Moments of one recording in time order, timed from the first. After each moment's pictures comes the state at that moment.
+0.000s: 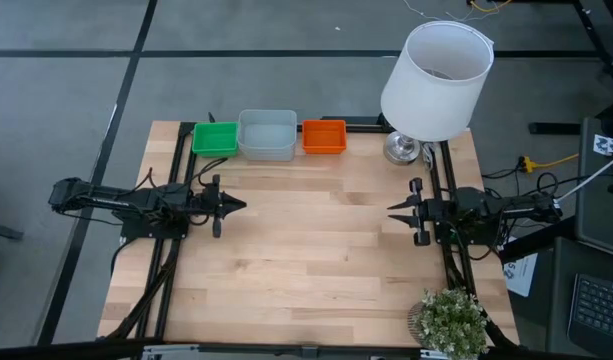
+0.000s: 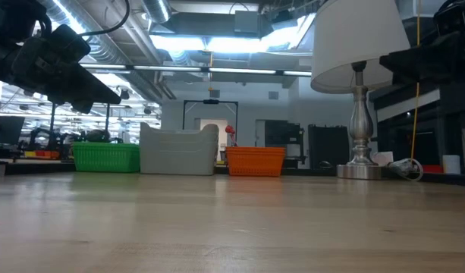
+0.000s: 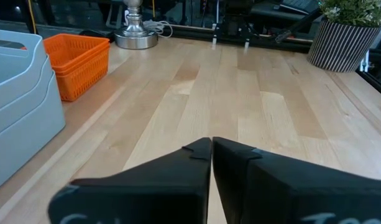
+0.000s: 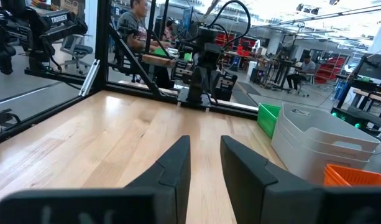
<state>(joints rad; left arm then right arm) -0.03 0.27 0.01 0.12 -0.21 -0.12 0.11 0.00 0.01 0.03 0.05 -0.19</state>
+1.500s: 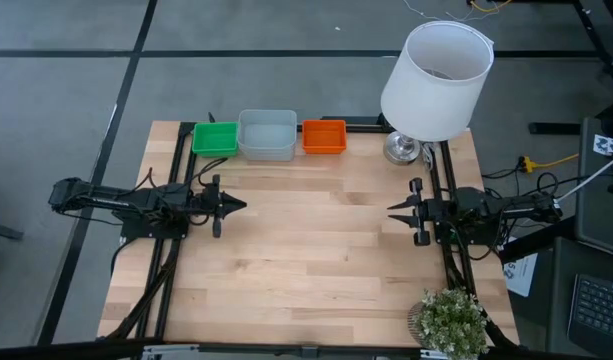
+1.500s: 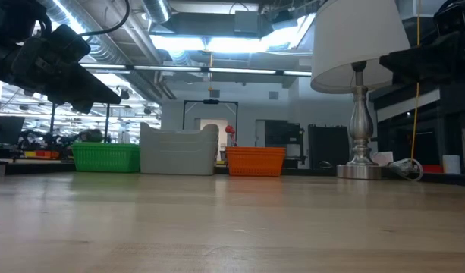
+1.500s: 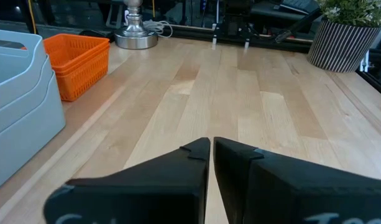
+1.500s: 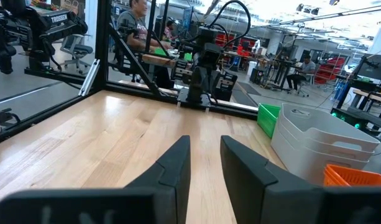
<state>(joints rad) -0.03 0.27 0.01 0.12 -0.21 -0.12 0.11 0.00 0.01 0.03 0.05 -0.19</state>
